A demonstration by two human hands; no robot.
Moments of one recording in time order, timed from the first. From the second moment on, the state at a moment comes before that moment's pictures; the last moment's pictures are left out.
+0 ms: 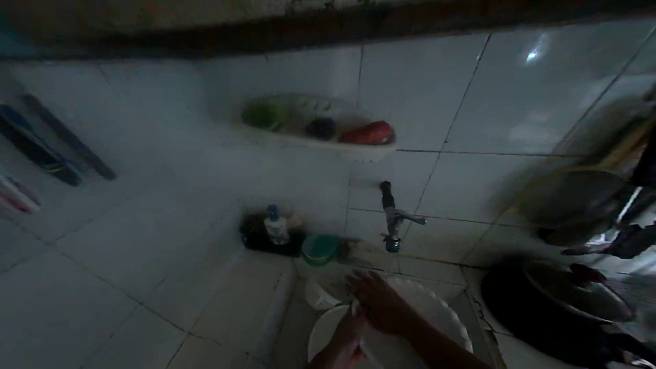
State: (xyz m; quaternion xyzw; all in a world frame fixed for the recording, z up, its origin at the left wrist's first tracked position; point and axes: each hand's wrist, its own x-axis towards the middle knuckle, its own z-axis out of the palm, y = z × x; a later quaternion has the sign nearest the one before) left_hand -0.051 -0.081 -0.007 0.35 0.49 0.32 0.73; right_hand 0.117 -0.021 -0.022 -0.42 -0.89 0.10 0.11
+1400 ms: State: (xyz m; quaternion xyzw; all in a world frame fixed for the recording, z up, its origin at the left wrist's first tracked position) left_hand -0.076 0.001 -0.021 0.40 0.51 0.42 0.63; right_hand 0.149 -0.057 -0.037 -0.59 -0.08 0.56 0.57
